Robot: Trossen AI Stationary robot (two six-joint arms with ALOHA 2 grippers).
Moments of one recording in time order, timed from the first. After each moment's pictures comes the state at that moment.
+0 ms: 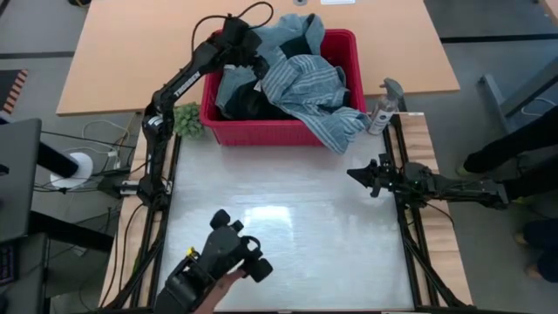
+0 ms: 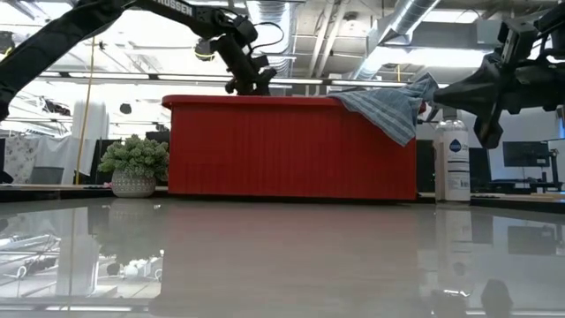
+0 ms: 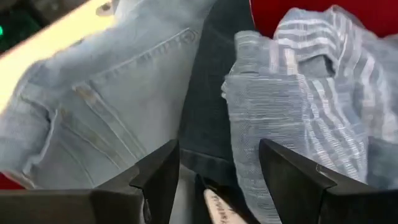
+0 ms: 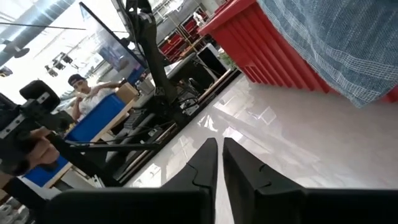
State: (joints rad) left arm 0.89 2.11 2.25 -0.71 0.03 0.20; right arm -0.10 0.08 0.02 0.06 0.15 0.74
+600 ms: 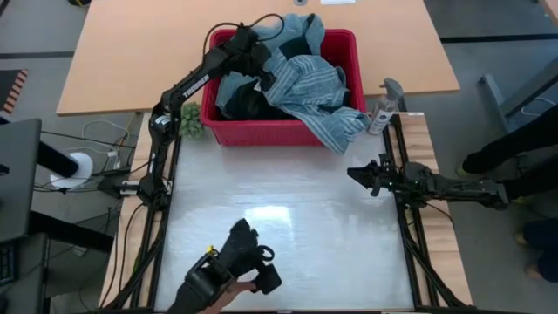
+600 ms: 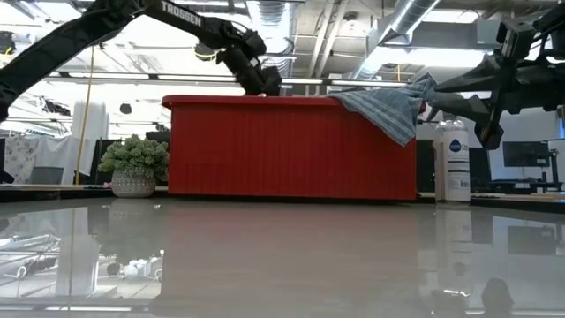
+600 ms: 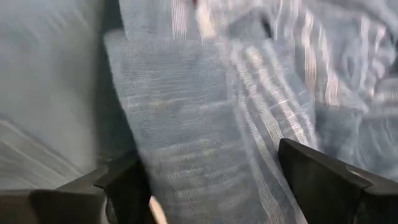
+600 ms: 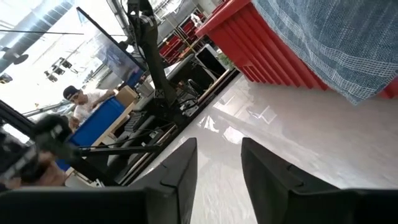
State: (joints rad) left arm 0.86 2.19 2.25 -0.78 0.19 0.22; right arm -0.10 0.08 0.02 0.06 0.16 0.76
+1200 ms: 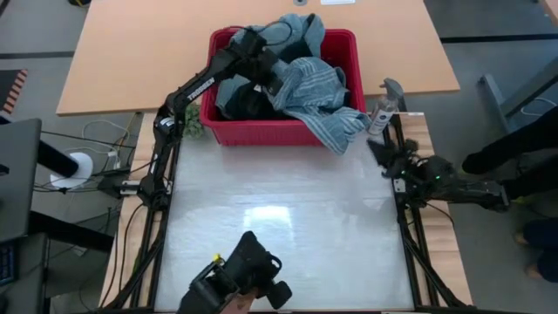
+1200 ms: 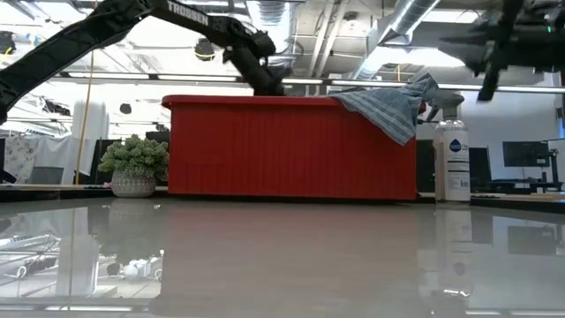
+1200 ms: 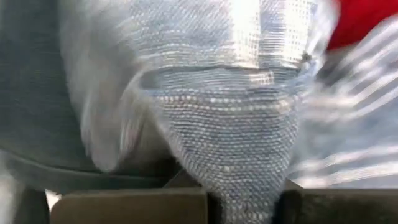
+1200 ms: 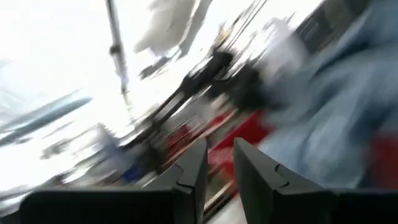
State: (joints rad) left arm 0.80 2.20 2.34 -0.86 0.29 -0.01; right arm -0.14 0.10 0.13 0.38 0.46 0.44
